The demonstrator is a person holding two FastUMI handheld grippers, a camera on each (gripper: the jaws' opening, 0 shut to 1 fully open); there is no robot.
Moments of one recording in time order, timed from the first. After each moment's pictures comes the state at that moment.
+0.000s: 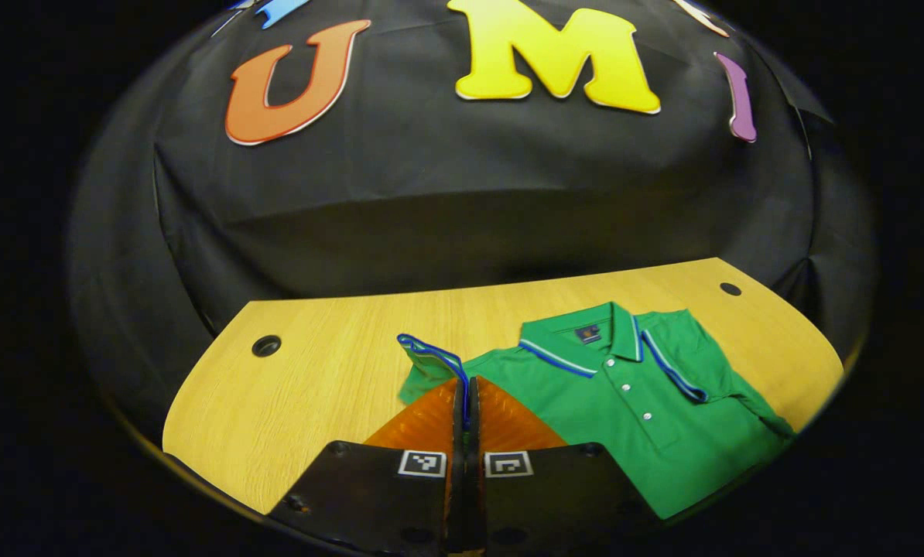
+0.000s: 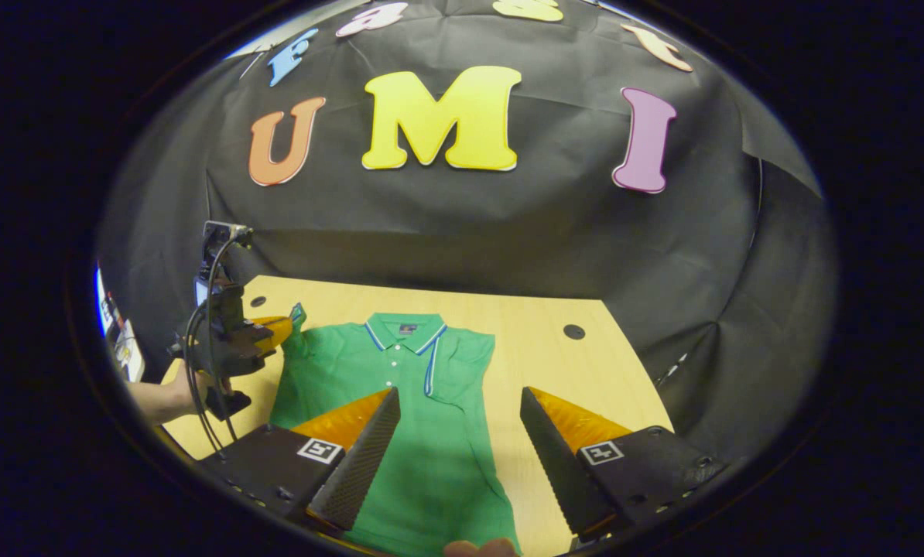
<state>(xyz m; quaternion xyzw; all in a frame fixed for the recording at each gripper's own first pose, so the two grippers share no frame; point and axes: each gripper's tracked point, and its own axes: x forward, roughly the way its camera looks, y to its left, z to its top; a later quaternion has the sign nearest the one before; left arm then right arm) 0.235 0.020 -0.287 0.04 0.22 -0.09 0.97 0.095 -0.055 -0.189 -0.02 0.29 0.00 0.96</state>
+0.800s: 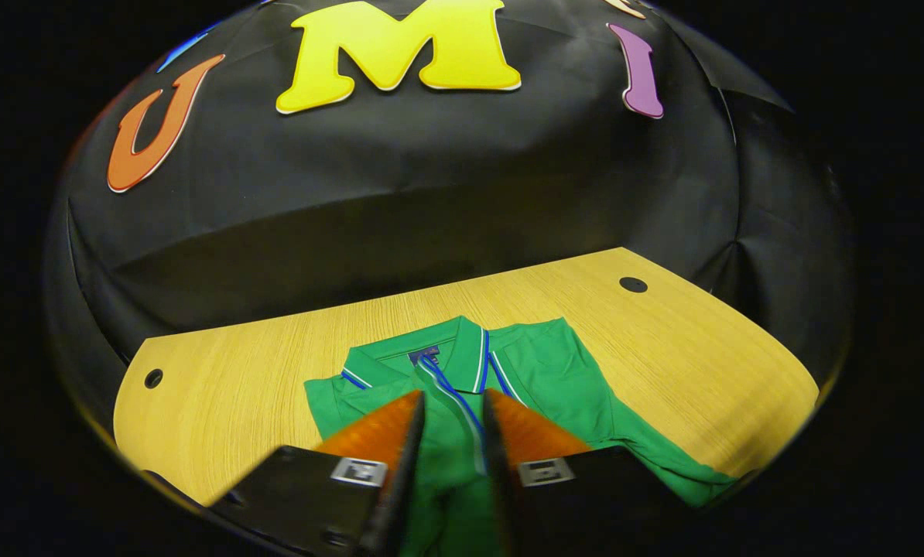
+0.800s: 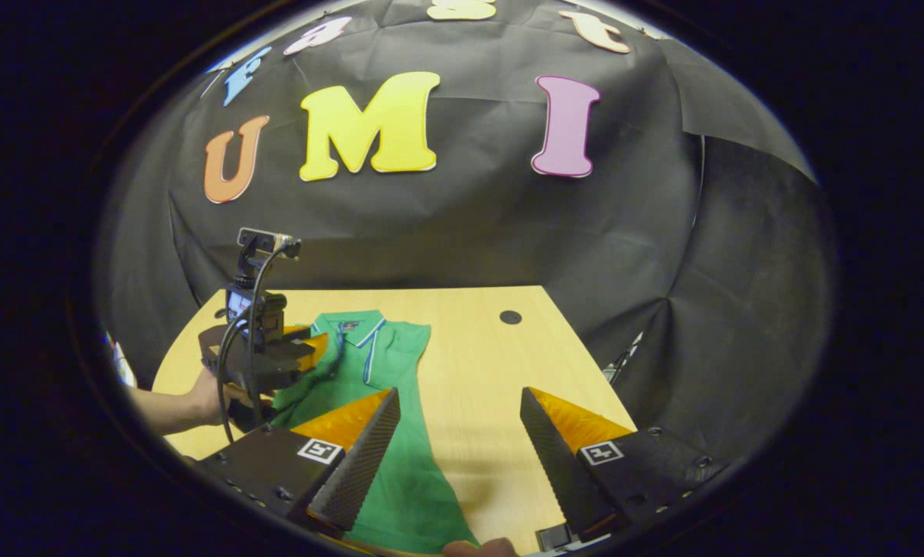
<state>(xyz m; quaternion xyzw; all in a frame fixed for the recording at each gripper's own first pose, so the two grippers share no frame) 0.227 -0.136 -0.298 0.05 0.25 -0.17 0.95 0.059 -0.140 -0.187 0.01 0.29 -0.07 0.95</state>
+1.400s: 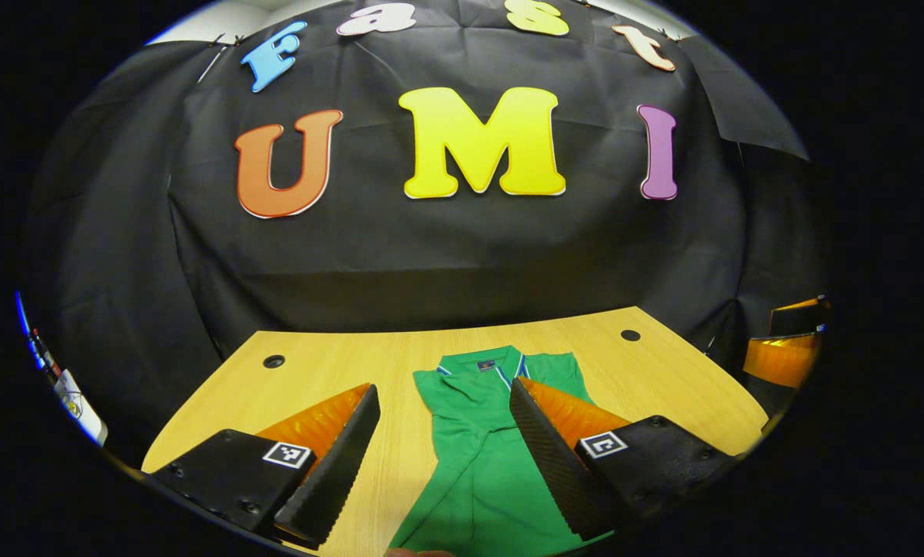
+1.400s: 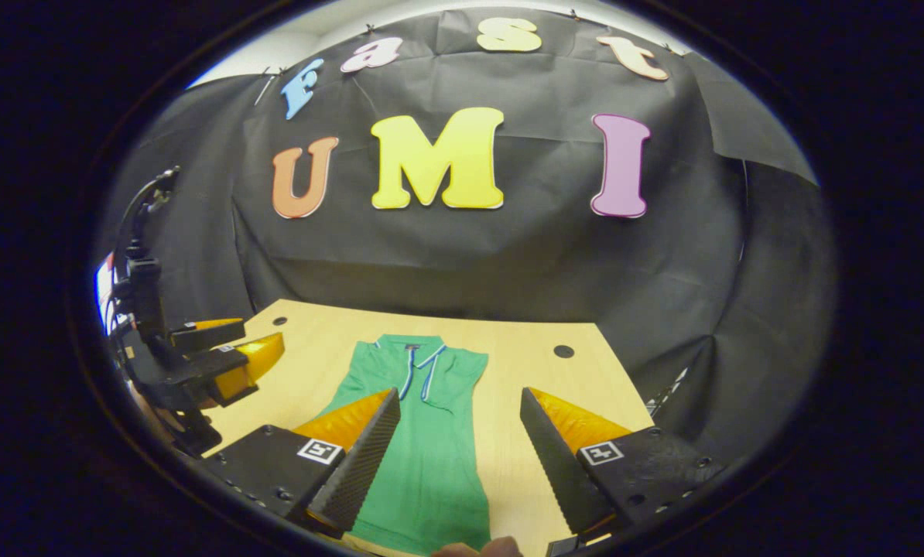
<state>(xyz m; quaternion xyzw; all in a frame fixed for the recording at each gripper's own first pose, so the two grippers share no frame) 0.055 -0.026 -0.153 0.01 0.17 -0.03 0.99 0.037 -0.087 -0.158 -0.01 0.22 0.05 0.97</state>
